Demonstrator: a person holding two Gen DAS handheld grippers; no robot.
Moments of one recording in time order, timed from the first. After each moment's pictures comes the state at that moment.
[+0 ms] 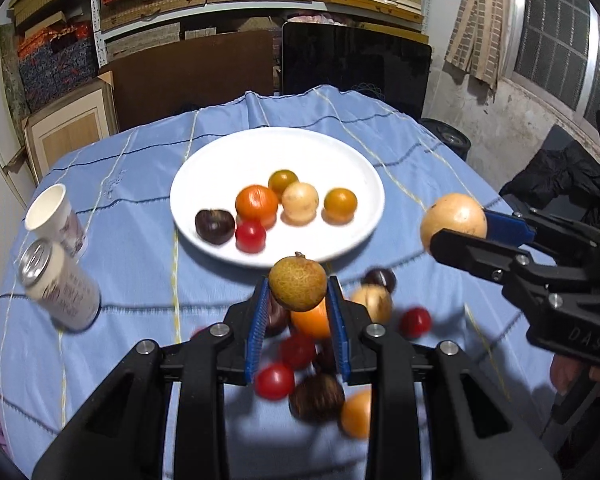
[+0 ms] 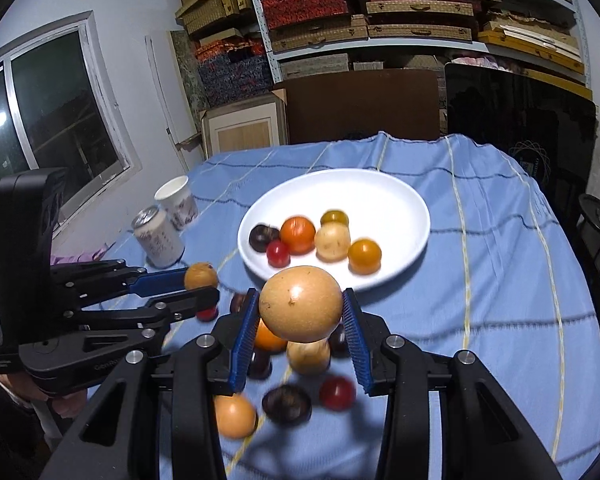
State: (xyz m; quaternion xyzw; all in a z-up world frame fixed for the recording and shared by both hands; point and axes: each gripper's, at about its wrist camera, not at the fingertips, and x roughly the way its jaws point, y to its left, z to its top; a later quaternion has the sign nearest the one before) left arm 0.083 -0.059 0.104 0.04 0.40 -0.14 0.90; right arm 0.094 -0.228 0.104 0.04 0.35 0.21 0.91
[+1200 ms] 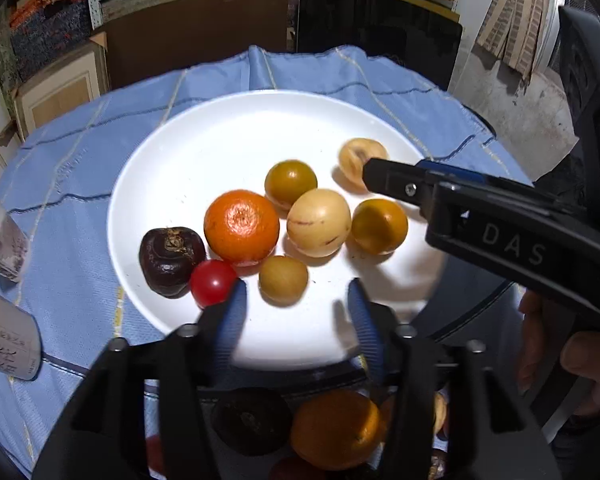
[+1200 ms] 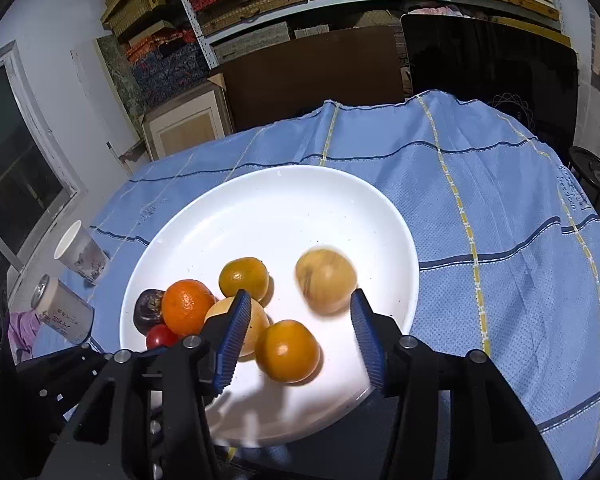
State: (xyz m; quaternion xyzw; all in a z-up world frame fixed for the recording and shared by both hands) left arm 0.193 -0.088 0.046 0.03 0.46 -0.11 0.88; right arm 0.233 -0.234 0.048 0.08 0.40 0.14 0.90
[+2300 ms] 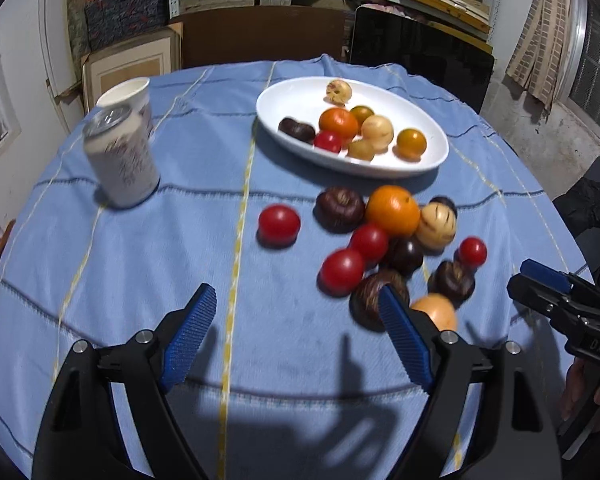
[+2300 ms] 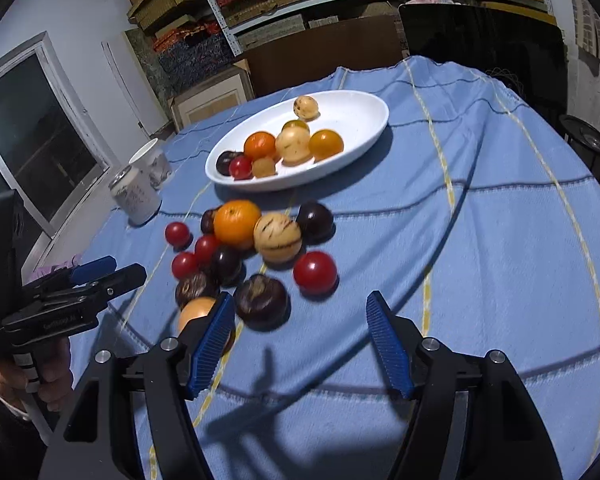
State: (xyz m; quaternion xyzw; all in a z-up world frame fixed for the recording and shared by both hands) left arm 0.010 -0.004 0.054 -0.01 0.44 -0.04 0.90; right arm 0.024 -0.251 0.030 0.10 0.42 0.18 0.89
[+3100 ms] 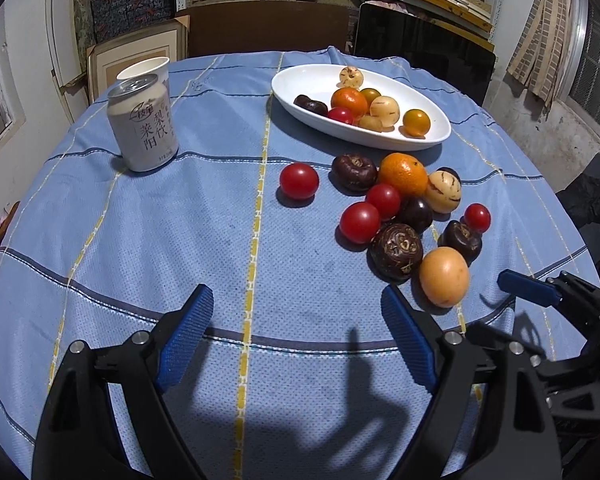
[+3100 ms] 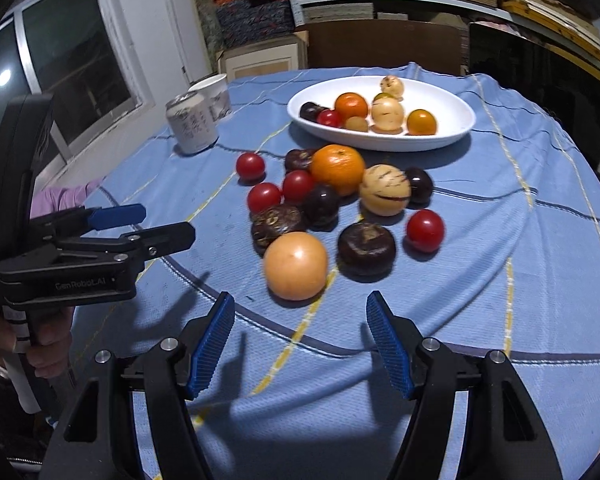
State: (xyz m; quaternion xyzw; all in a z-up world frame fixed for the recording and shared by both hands) left arm -0.016 0.012 0.043 -0.02 0.44 -0.04 0.90; right arm -0.008 -0.173 0.027 -0.03 0.42 0.23 0.88
